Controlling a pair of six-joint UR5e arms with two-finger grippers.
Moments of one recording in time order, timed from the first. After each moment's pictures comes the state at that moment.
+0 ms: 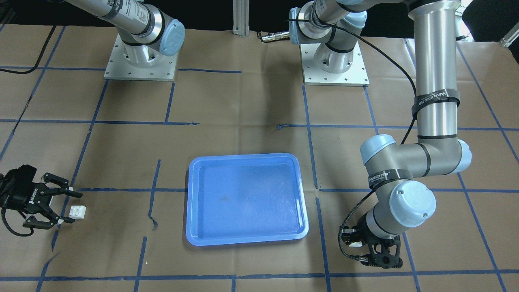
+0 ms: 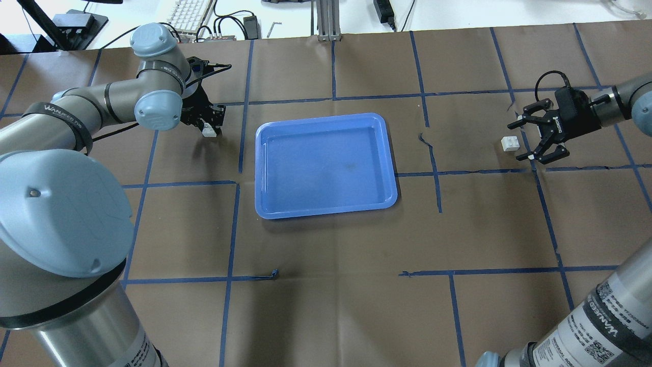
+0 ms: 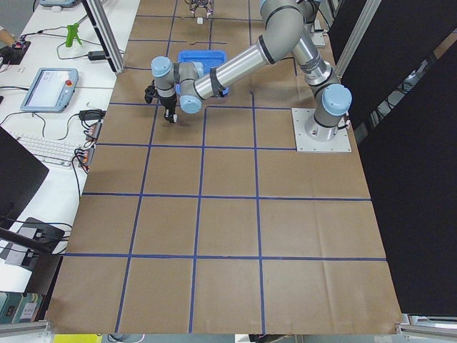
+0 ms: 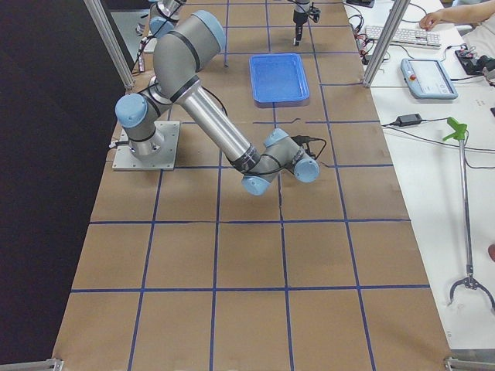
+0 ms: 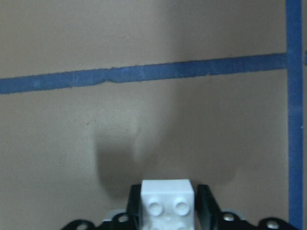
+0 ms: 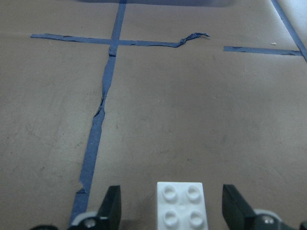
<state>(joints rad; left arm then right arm) -1.45 -2.25 -1.49 -0.93 1.57 0.22 0.97 -0.93 1.60 -1.77 -0.93 -2.39</state>
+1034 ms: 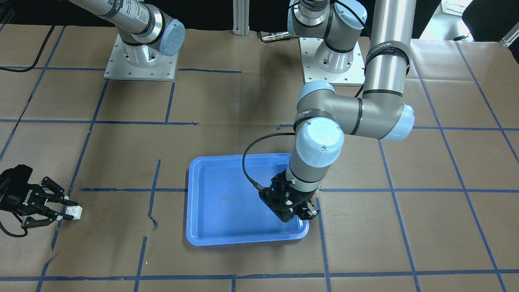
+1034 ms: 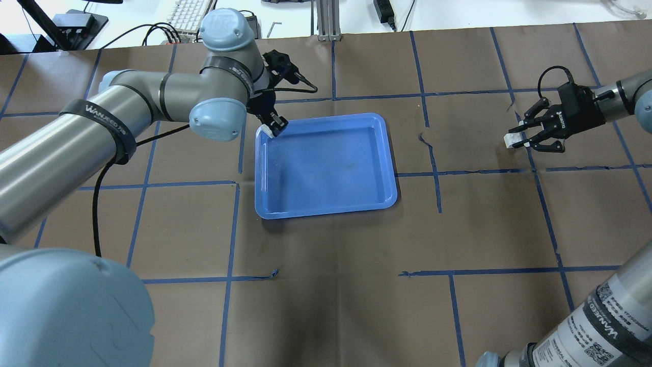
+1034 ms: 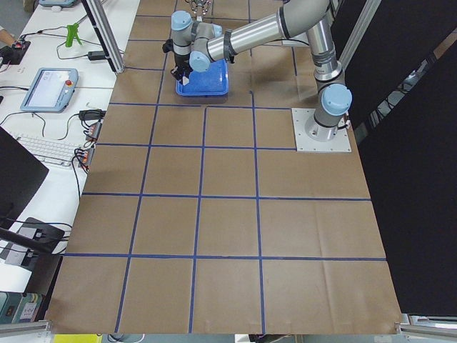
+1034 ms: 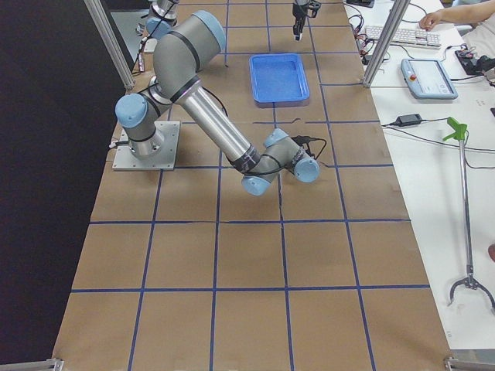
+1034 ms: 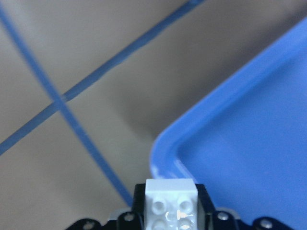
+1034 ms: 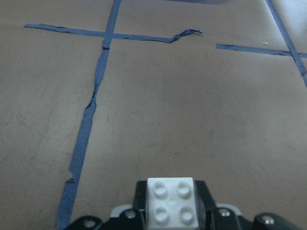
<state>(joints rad) -1.76 -2.07 -1.59 -0.97 1.56 0.75 0.97 -0.95 1.59 -1.80 -0.93 -2.40</state>
